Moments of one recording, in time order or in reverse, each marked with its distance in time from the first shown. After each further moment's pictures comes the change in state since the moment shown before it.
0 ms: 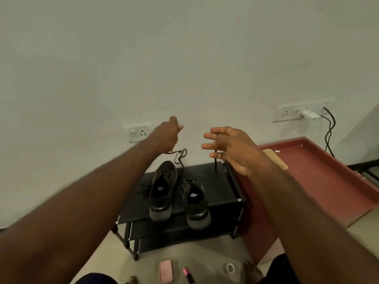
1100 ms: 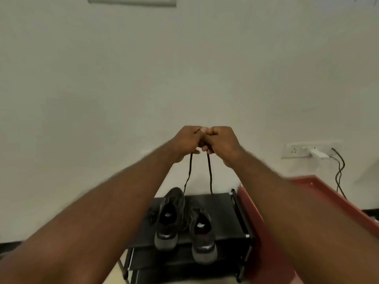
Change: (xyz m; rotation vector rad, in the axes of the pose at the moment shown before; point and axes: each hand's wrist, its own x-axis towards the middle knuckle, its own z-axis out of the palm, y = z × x) left_hand -0.006 0.045 -0.061 -0.723 -0.033 0.018; right_hand 0.056 -0.057 0.057 -0.344 0.060 -0.311
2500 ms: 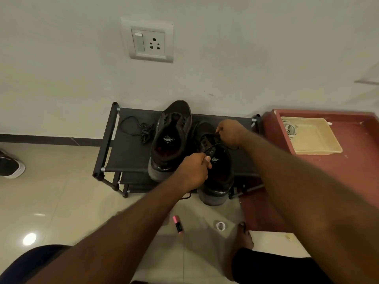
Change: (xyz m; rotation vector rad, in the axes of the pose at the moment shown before) left_hand -0.062 -0.285 0.116 0.008 -0.155 -0.533; right_hand 0.063 0.329 0.074 -1.015 -0.578 0.322
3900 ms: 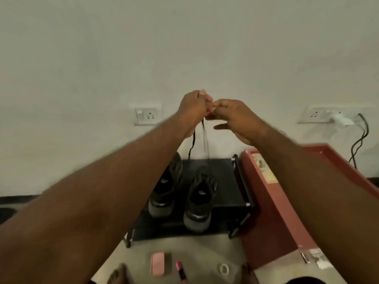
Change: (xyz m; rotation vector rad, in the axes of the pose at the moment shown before) left_hand -0.038 0.249 -0.090 -0.290 0.321 0.357; right_hand -0.171 -0.058 -0.197 0.917 0.260 -0.369
